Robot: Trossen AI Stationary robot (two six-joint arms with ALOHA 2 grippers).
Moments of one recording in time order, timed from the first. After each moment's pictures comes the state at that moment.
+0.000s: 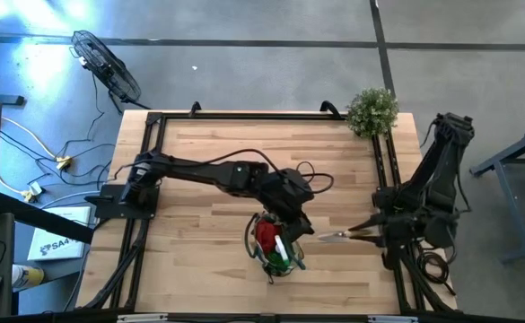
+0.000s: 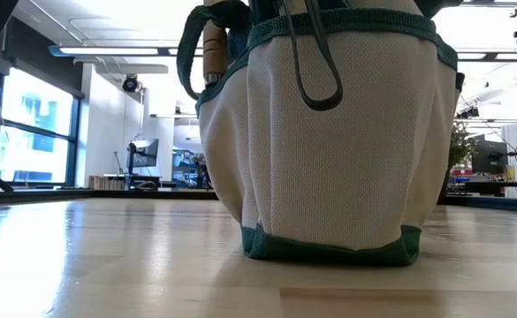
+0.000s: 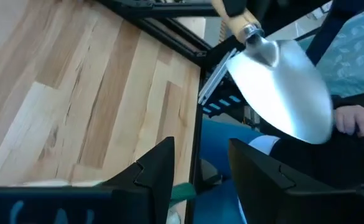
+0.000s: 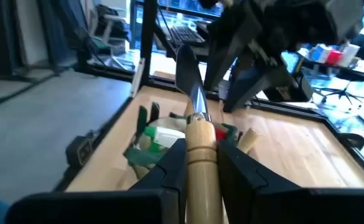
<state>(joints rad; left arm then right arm) -0.16 2.01 2.06 -0.61 0.27 -0.70 1.11 0.83 0.66 -0.15 0.99 0.14</state>
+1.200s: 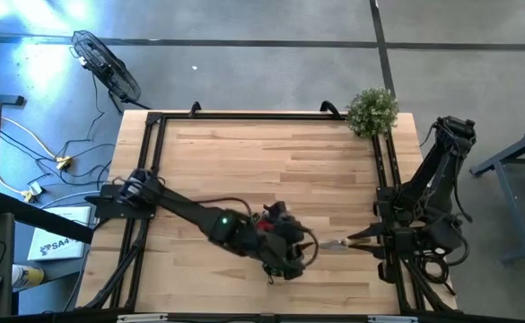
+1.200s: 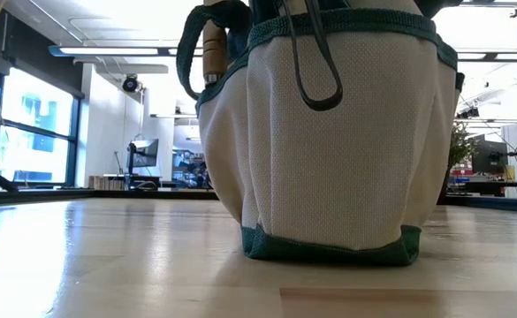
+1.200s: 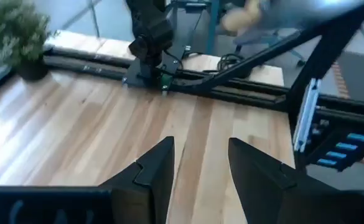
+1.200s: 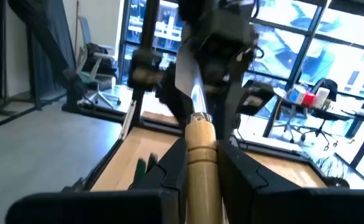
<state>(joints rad) -0.44 2.02 2.05 -0.51 -0.57 -0.39 1.14 0.98 0.66 0.35 1.08 -0.20</state>
